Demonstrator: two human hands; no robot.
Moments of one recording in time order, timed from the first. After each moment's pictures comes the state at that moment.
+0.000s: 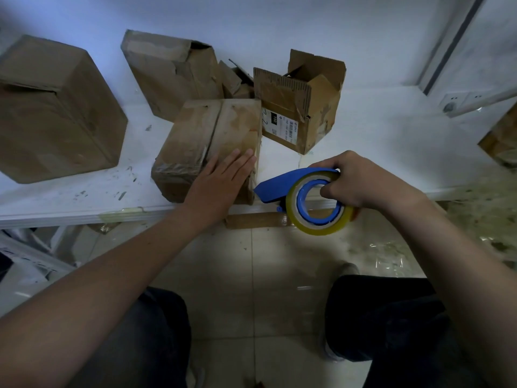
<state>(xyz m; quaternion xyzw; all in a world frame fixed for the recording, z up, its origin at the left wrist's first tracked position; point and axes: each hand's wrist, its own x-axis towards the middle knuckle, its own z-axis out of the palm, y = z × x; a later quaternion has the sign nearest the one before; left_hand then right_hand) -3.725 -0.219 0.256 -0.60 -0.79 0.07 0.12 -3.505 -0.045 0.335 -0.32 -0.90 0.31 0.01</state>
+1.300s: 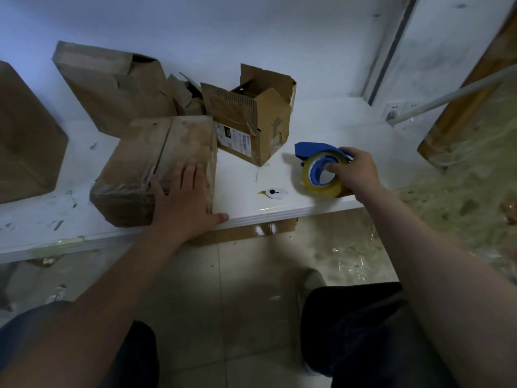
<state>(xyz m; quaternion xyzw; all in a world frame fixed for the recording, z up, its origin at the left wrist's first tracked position) -3.696 -0.176 0.262 -0.46 -0.89 0.03 0.03 -3.474 0.088 0.266 -0.53 -0.70 0.40 0.26</state>
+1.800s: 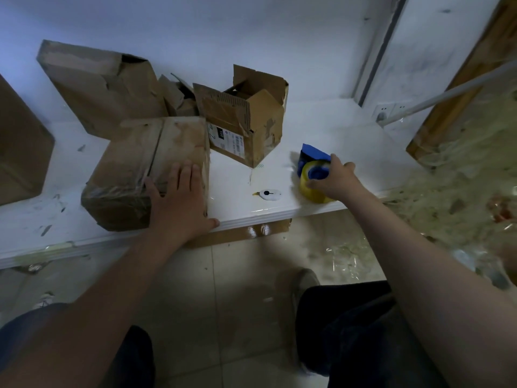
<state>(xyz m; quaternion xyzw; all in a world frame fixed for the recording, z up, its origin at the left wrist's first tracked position) -3.694 -0.171 0.263 -0.46 -0.89 0.05 0.02 -3.480 0.069 0.269 -0.55 -0.78 0.31 0.06</state>
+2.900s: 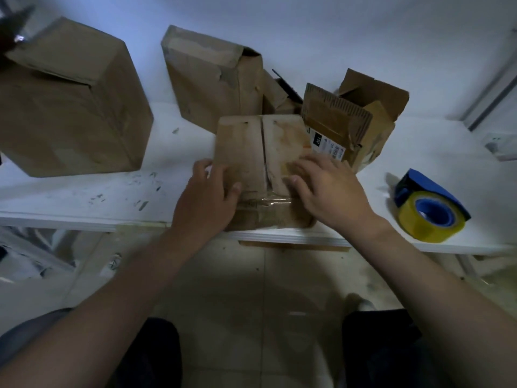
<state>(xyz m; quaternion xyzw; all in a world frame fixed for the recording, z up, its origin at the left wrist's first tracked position) -3.780 -0.263 0.278 -0.36 -0.89 -0.27 0.00 -3.642 -0.070 0.291 -0.19 -0.96 0.08 0.16</state>
